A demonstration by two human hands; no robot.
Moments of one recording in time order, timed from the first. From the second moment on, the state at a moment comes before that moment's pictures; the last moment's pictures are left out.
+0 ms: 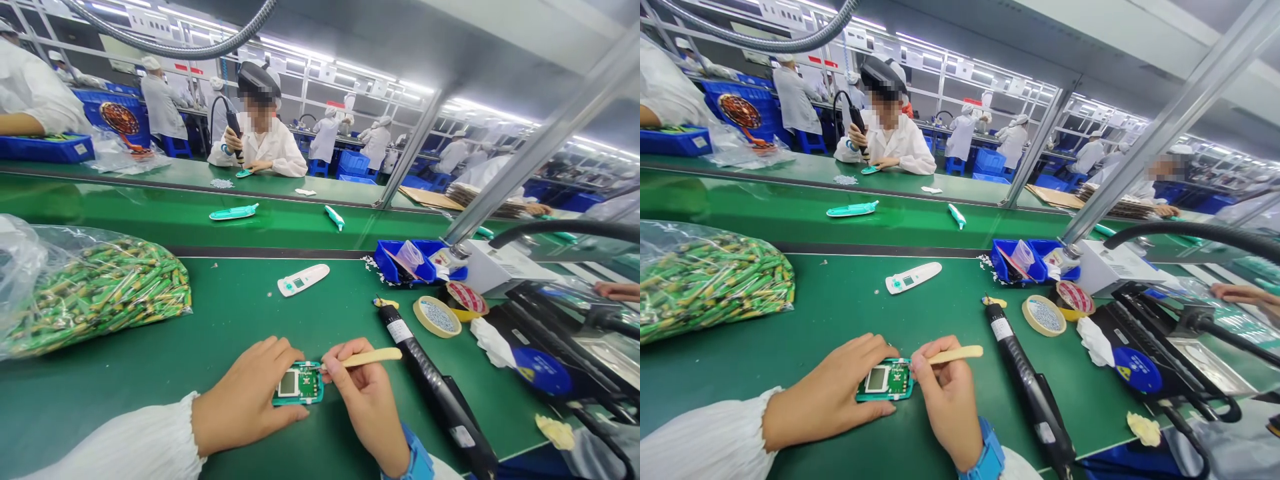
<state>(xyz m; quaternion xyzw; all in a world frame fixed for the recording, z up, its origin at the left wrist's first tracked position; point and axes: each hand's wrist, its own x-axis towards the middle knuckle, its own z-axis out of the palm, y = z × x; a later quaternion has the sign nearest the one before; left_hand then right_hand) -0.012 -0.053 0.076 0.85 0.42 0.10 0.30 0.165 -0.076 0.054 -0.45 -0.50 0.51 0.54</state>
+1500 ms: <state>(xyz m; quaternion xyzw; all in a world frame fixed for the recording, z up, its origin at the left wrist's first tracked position) -0.014 -0.060 0.064 0.88 0.41 0.14 0.21 0.177 -0.108 0.050 -0.50 -0.51 0.44 0.55</state>
